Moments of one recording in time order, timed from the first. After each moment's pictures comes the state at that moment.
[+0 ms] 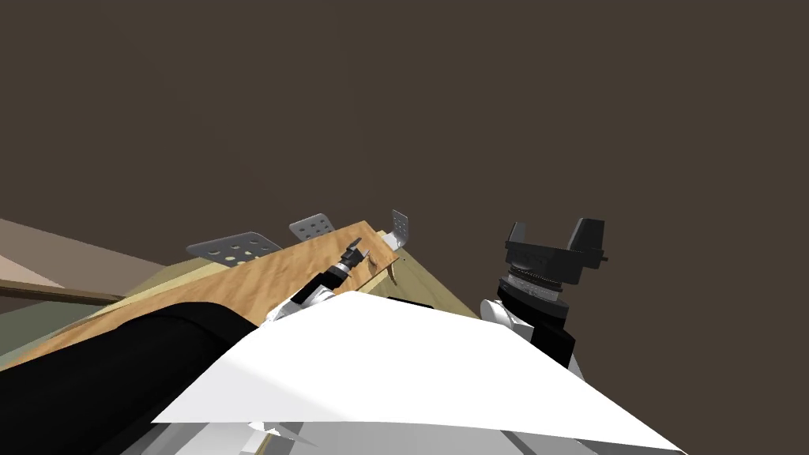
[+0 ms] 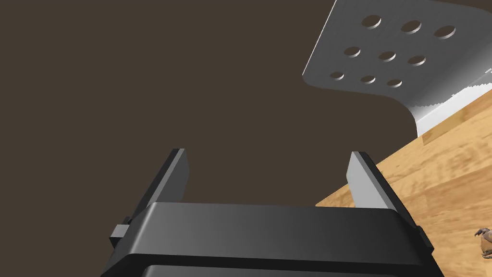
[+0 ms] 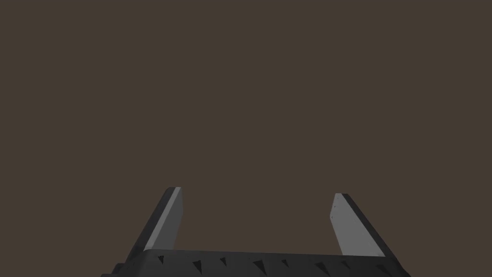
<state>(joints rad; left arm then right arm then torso) 0.63 0.67 -0.07 -2.09 0.57 -0.23 0.17 0.51 0.03 -0.07 -2.38 0.00 -0.59 -0.17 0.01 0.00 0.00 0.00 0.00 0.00</state>
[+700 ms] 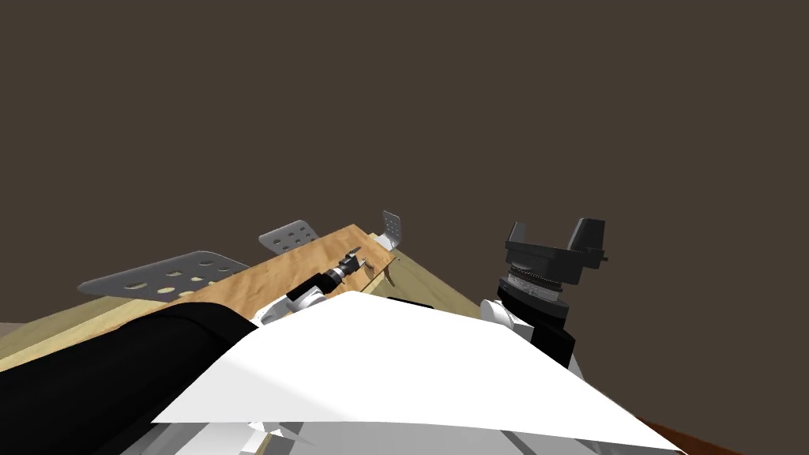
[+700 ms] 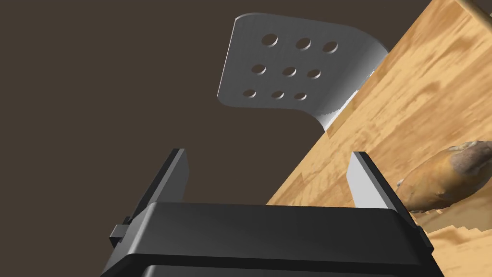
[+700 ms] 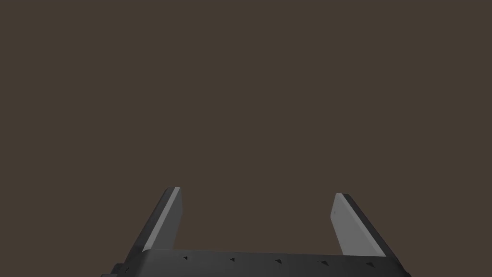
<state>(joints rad) 0.66 0.84 -0.11 -2.00 0.76 -0.13 0.15 0.51 0.03 -0.07 -2.38 0.00 -0.59 -0.17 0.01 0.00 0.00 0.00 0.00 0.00</state>
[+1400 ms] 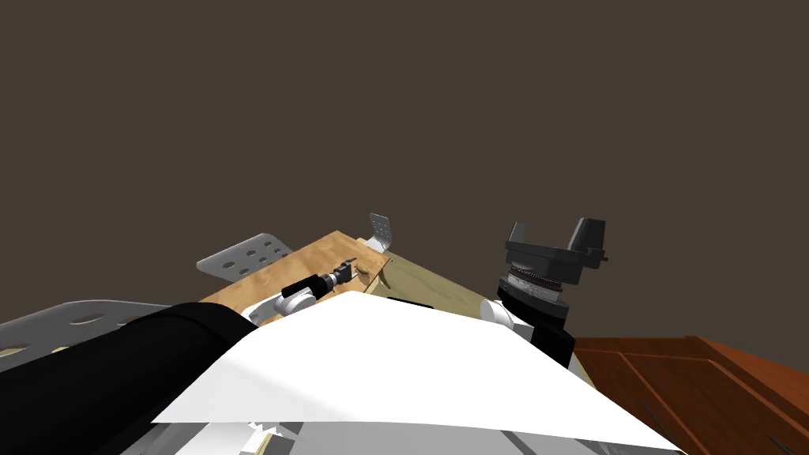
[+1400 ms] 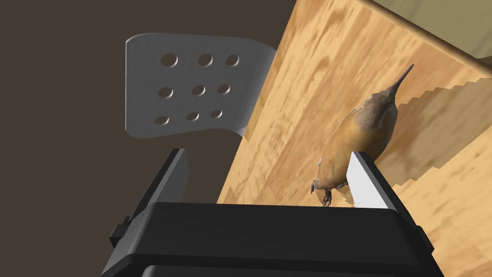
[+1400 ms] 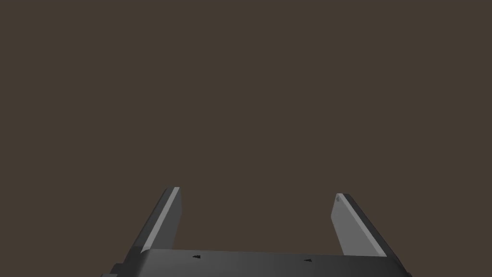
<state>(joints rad) 0.67 1.02 -0.17 -1.89 0.96 -0.01 0.12 0.51 0.03 -0.07 -2.38 0.00 -0.59 -0.17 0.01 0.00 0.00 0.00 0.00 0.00</state>
